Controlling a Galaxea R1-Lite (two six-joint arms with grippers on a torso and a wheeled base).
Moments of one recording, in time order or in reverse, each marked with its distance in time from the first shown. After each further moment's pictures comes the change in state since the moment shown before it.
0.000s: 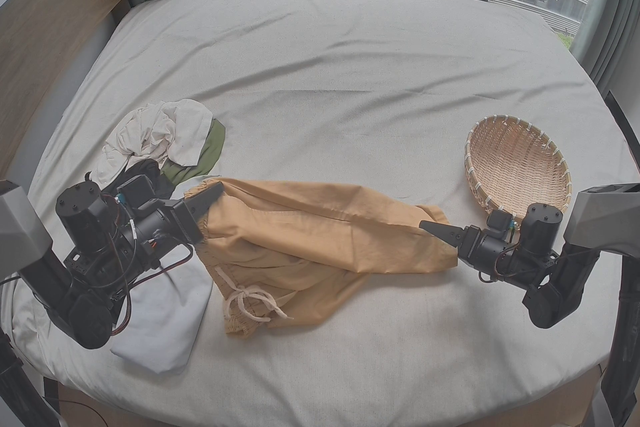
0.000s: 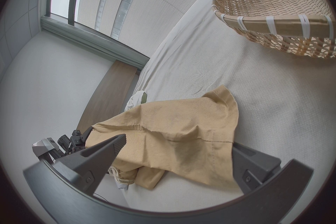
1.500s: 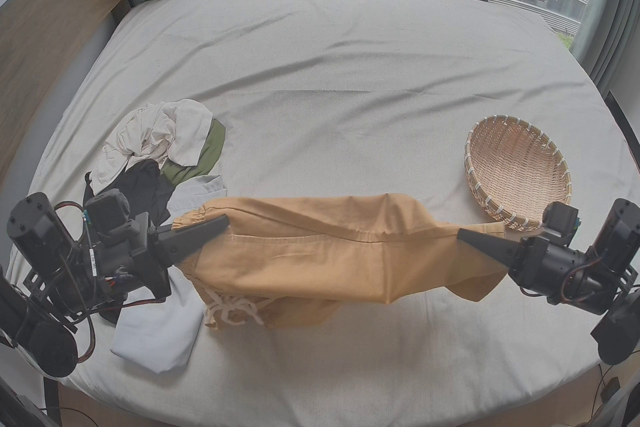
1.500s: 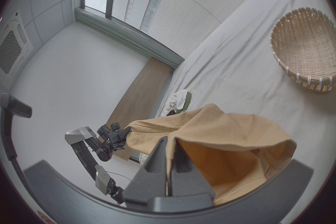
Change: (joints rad) left arm -0.018 -0.259 0.183 -0.014 -0.392 0.031; right arm 0.163 -0.636 0.385 0.066 0.018 -0.038
